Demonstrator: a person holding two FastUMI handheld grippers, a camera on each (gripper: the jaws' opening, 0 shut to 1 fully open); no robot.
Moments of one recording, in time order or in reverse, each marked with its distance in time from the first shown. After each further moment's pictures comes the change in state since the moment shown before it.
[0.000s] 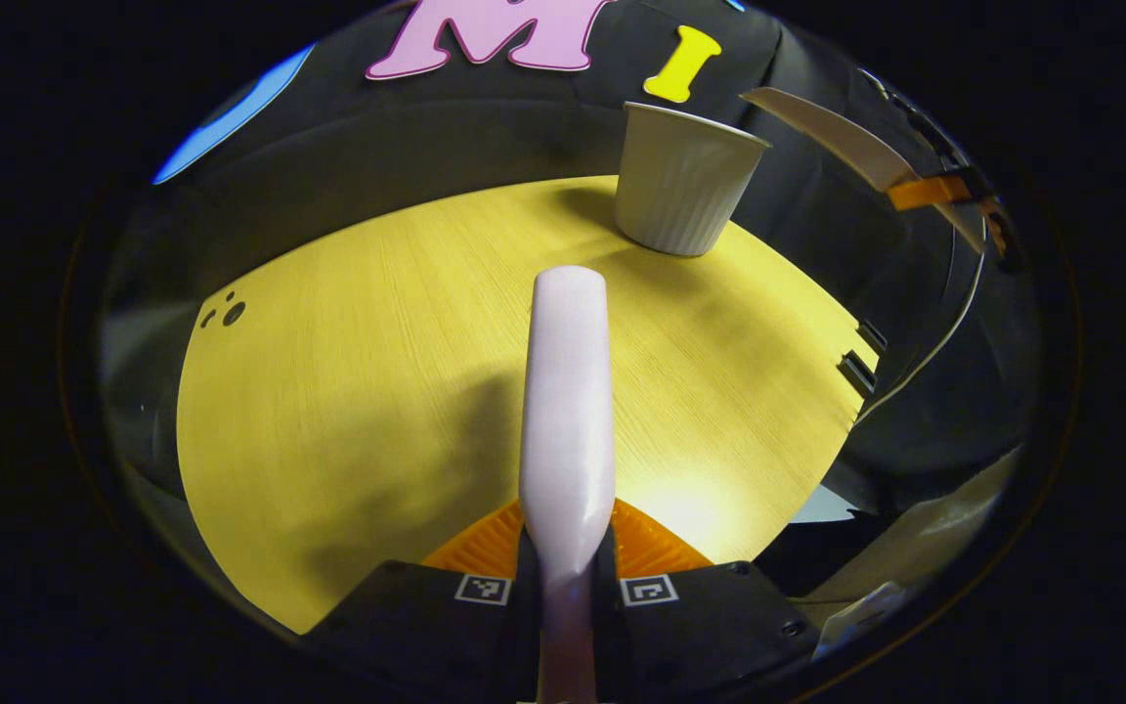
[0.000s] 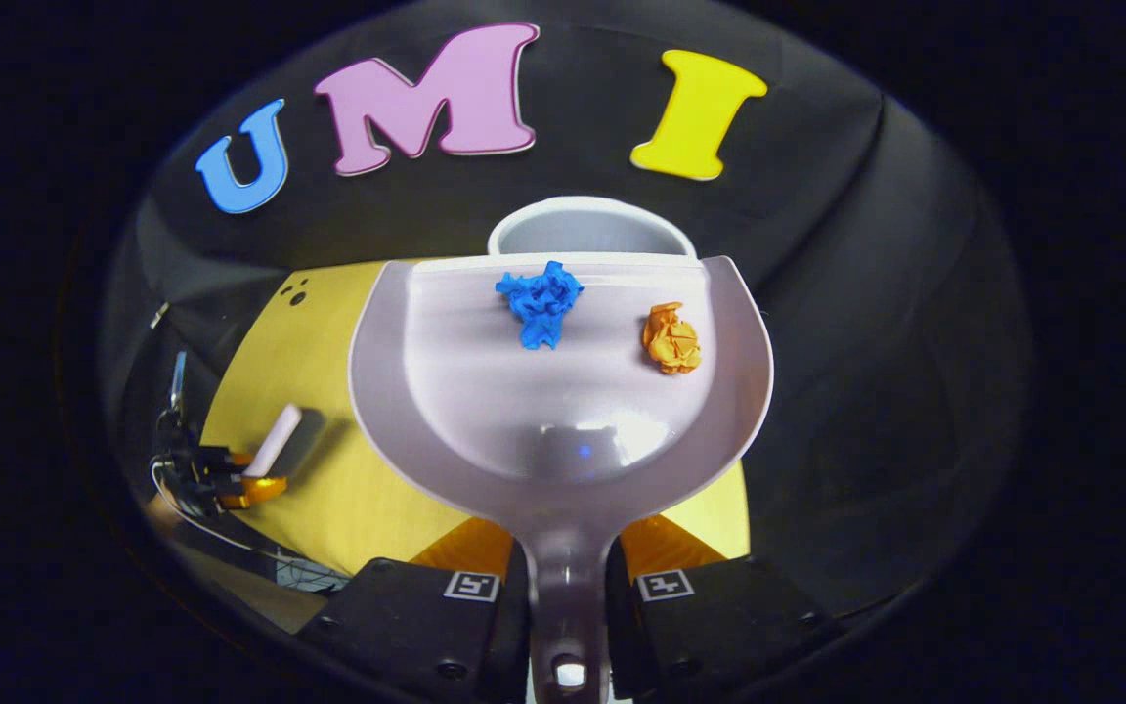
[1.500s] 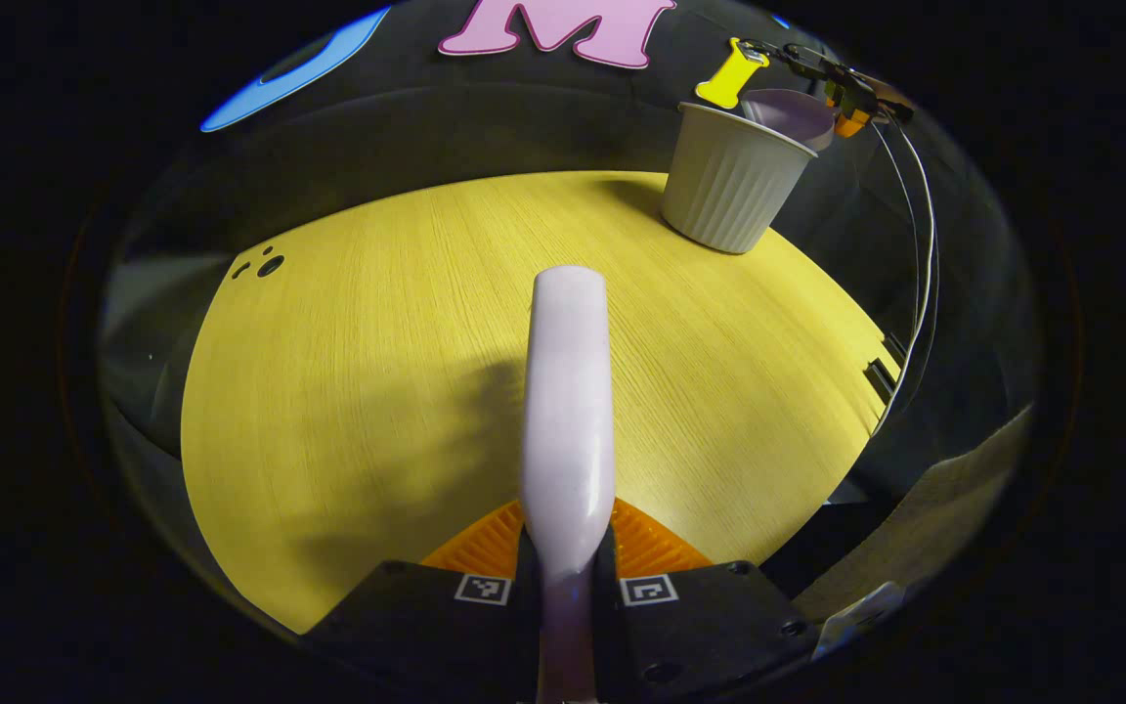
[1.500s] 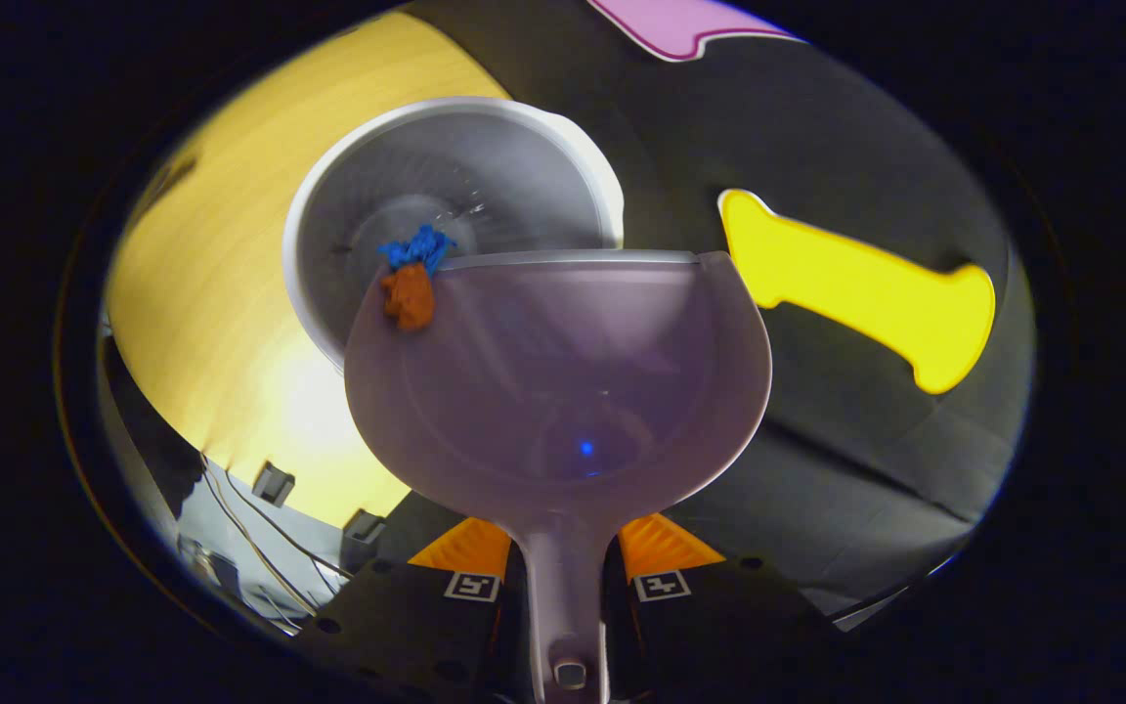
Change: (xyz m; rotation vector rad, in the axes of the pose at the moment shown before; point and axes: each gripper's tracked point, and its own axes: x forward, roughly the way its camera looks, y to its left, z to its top) left arm 0.005 0.032 -0.028 -0.100 0.002 0.055; right arm 0.076 -0.113 0.165 -1.010 0.516 -0.378
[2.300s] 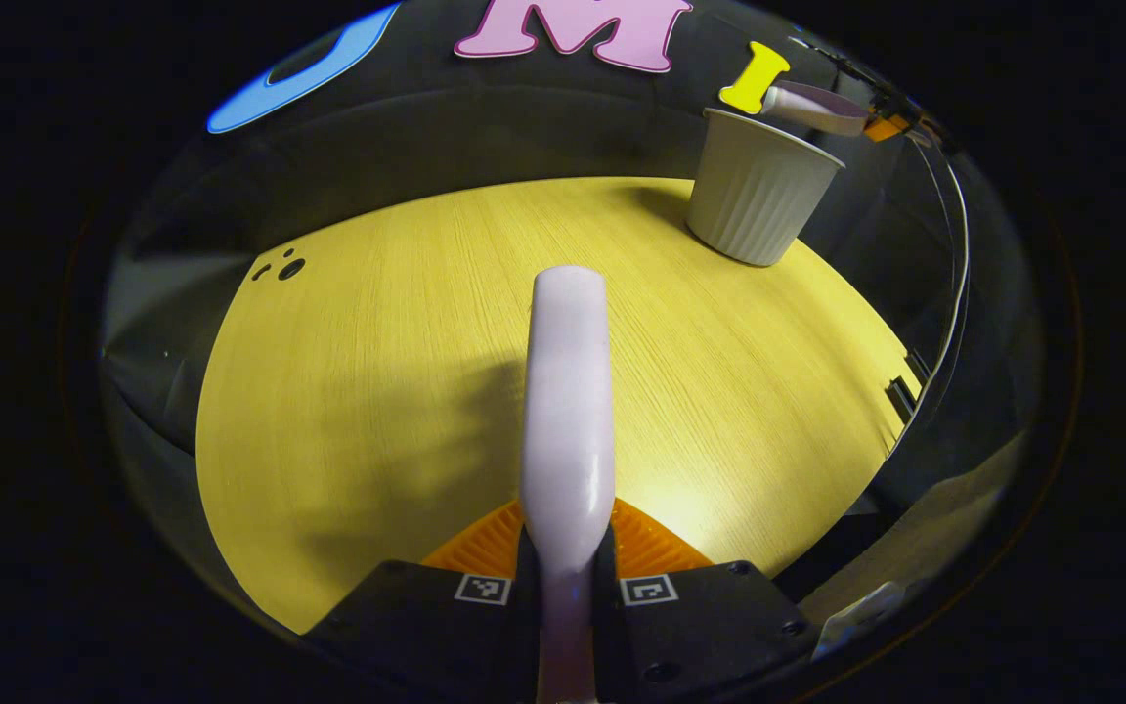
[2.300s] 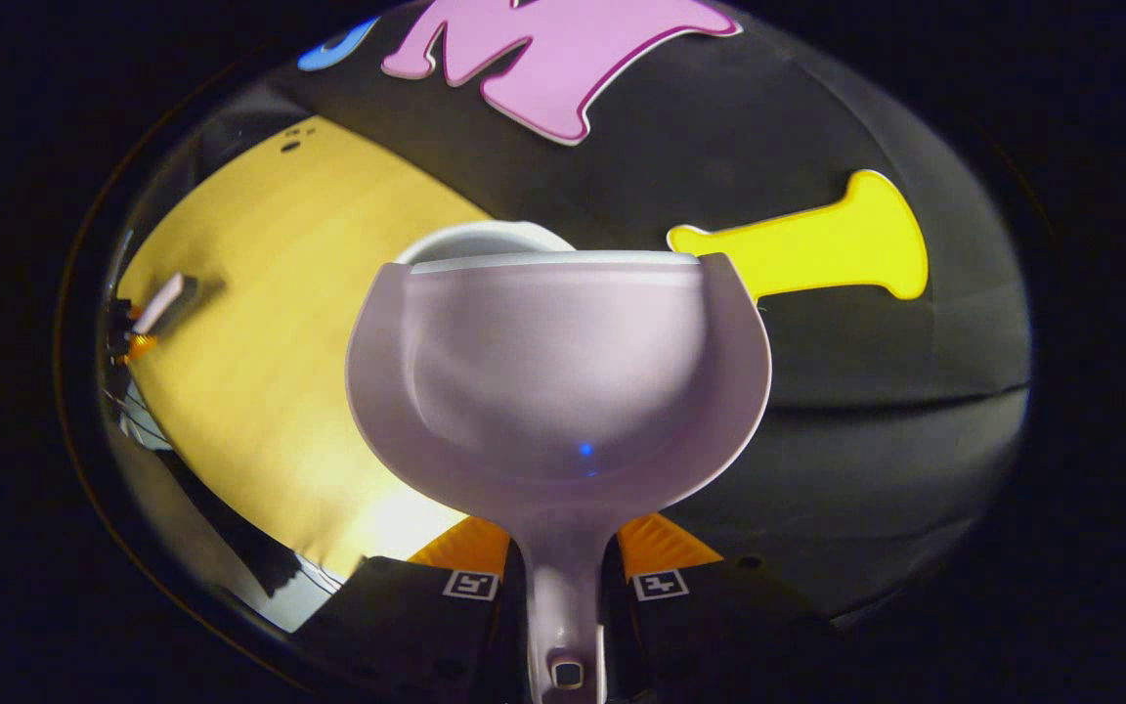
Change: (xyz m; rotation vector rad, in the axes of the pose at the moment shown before) left arm 0.001 0.010 0.015 -0.021 -0.008 0.073; right arm -0.053 0.044 0.005 0.425 -0.408 0.167
